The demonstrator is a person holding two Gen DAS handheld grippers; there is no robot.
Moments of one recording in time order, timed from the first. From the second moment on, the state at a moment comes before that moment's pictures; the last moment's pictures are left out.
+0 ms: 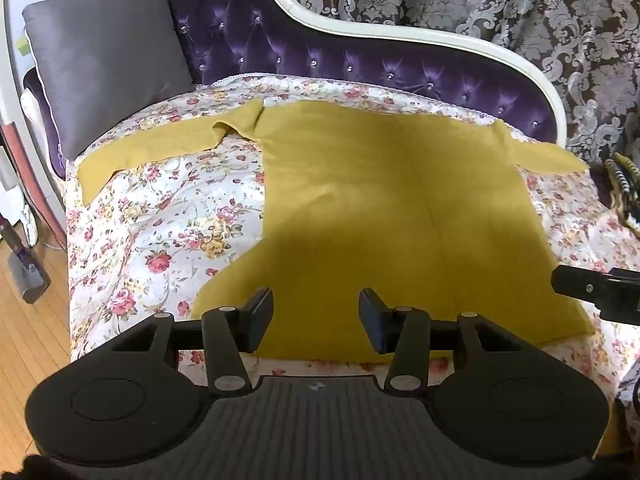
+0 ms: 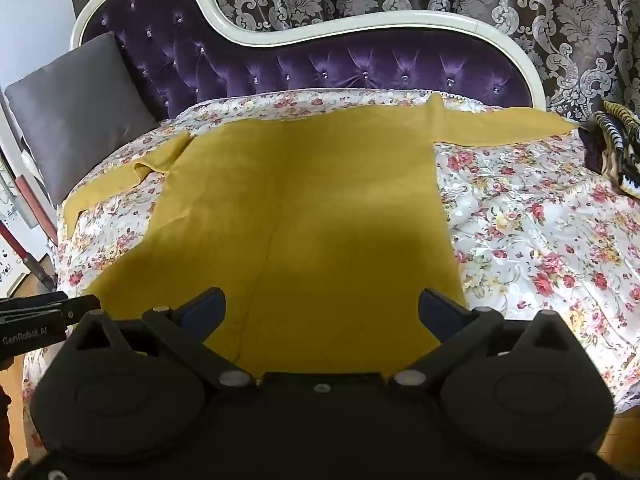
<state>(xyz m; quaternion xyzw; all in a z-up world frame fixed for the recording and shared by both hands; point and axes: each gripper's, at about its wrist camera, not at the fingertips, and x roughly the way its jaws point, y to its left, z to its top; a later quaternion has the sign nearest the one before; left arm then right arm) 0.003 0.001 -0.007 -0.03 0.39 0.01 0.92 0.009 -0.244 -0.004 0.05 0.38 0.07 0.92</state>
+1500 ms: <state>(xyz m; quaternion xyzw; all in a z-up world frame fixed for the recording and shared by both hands) 0.008 -0.006 -0.013 -0.03 0.41 0.01 0.91 0.012 -0.243 -0.008 0.05 0.38 0.09 0.92</state>
